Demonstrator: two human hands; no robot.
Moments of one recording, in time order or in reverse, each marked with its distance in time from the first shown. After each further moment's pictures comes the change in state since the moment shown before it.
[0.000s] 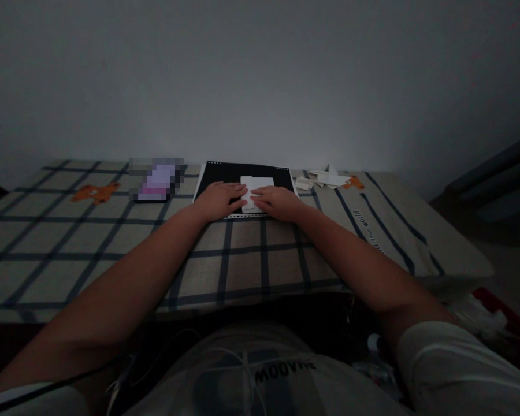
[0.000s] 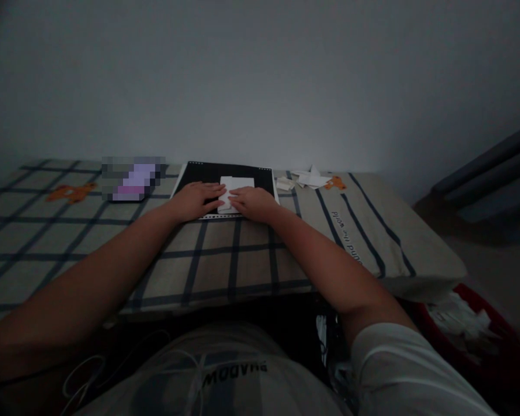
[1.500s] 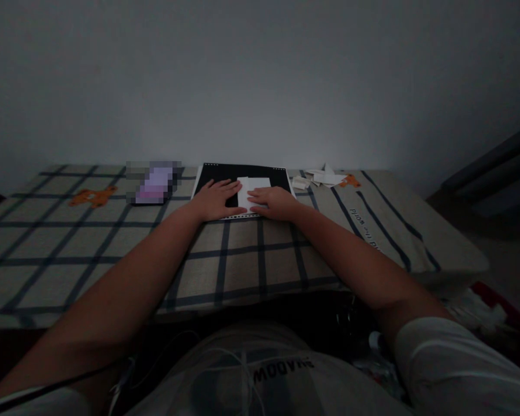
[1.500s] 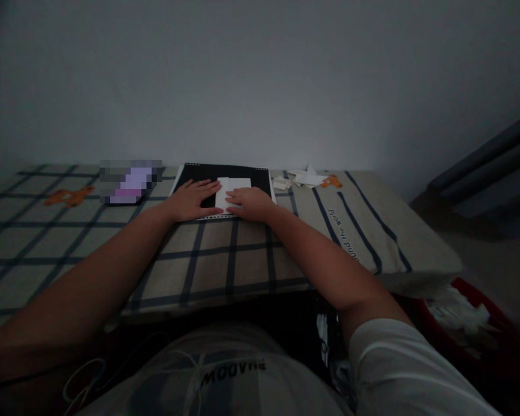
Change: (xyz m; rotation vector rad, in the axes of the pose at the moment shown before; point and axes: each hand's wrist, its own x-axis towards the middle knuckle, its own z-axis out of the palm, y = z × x) left_hand 0.000 -0.004 -0.004 0.017 -0.115 -0.064; right_hand 0.001 0.003 0.003 -0.002 -0.012 -0.037
